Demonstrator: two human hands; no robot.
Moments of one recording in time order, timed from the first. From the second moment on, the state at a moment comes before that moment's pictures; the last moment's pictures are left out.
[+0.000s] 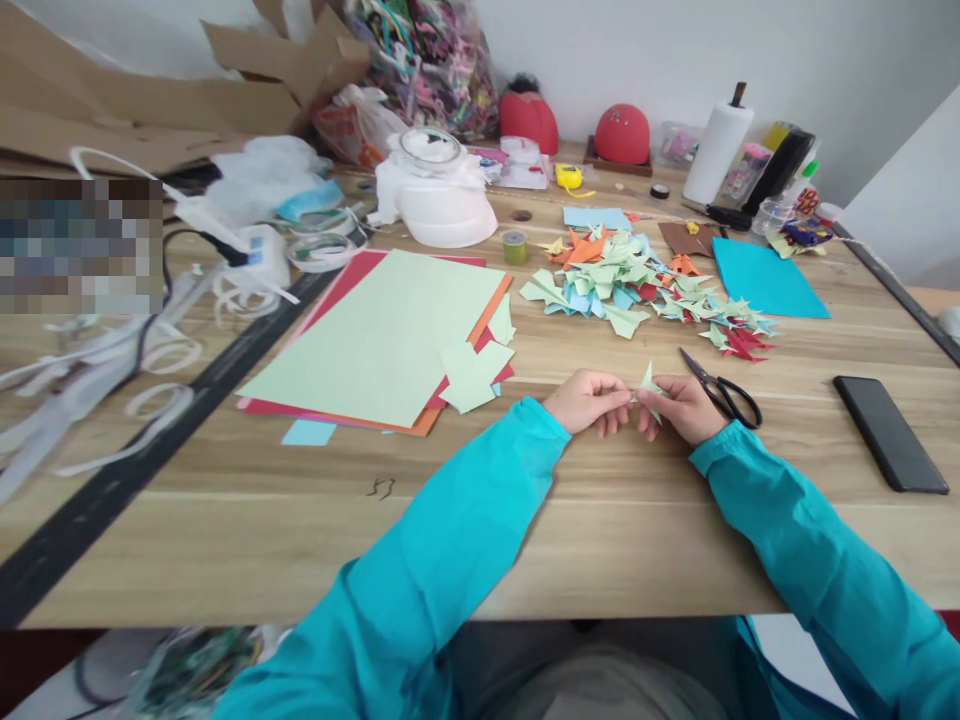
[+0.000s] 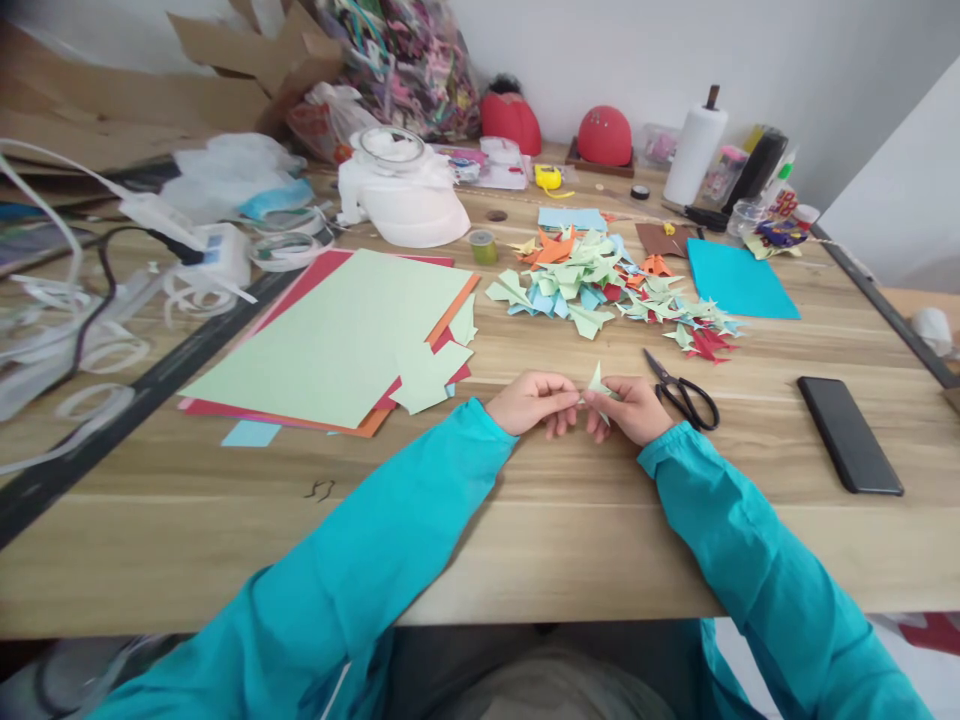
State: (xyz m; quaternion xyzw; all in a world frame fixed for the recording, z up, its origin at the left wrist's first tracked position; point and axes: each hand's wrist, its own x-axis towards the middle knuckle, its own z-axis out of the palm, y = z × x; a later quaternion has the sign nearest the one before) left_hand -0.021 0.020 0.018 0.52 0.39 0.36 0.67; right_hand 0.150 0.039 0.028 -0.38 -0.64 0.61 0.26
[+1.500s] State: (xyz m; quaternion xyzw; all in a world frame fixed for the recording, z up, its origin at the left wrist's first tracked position) left_hand -0.012 0.018 0.020 0.45 0.42 0.47 0.63; right_hand 0.148 0.035 0.029 -0.32 -0.67 0.61 0.27
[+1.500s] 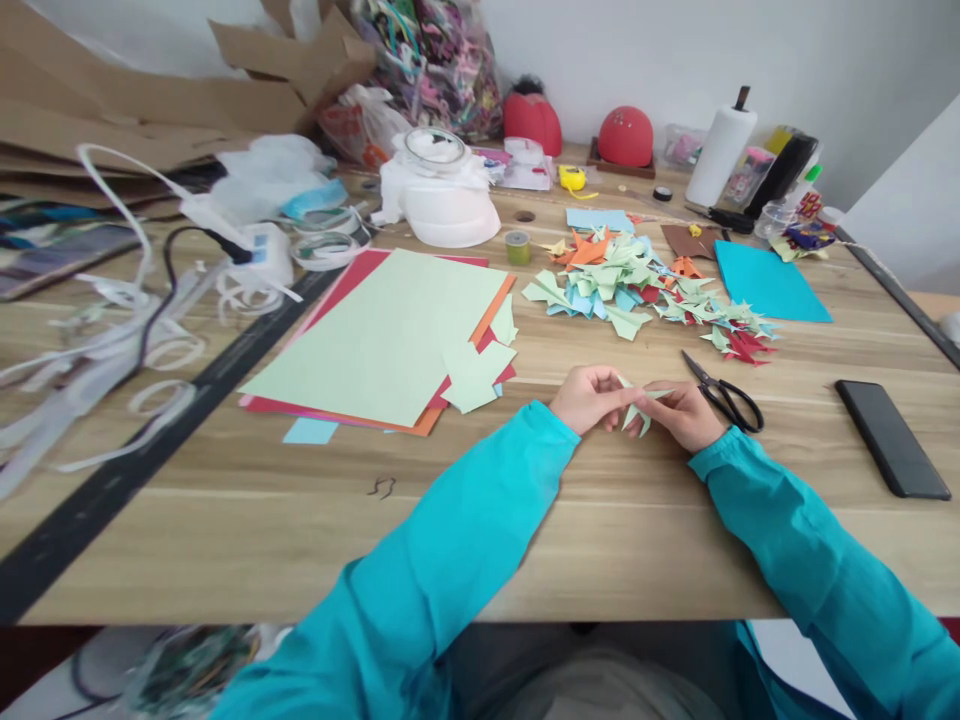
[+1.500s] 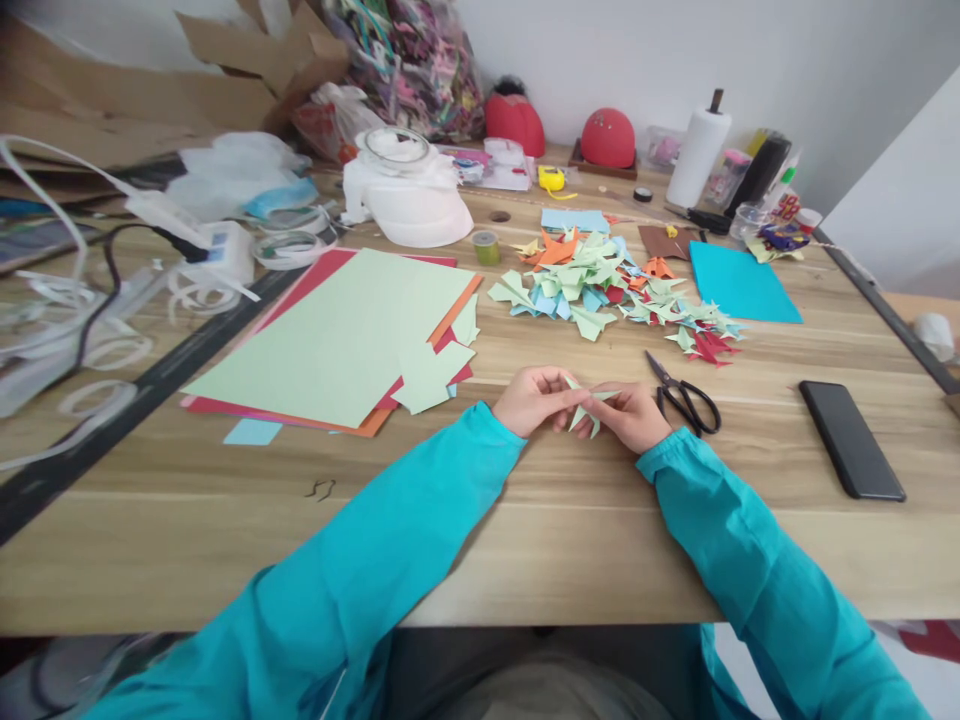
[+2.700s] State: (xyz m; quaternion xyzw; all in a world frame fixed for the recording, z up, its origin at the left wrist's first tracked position) left_hand -0.008 0.018 0.017 0.44 0.42 0.49 0.63; right_hand 0.149 0.038 0.022 -0.38 -0.64 0.58 0.33
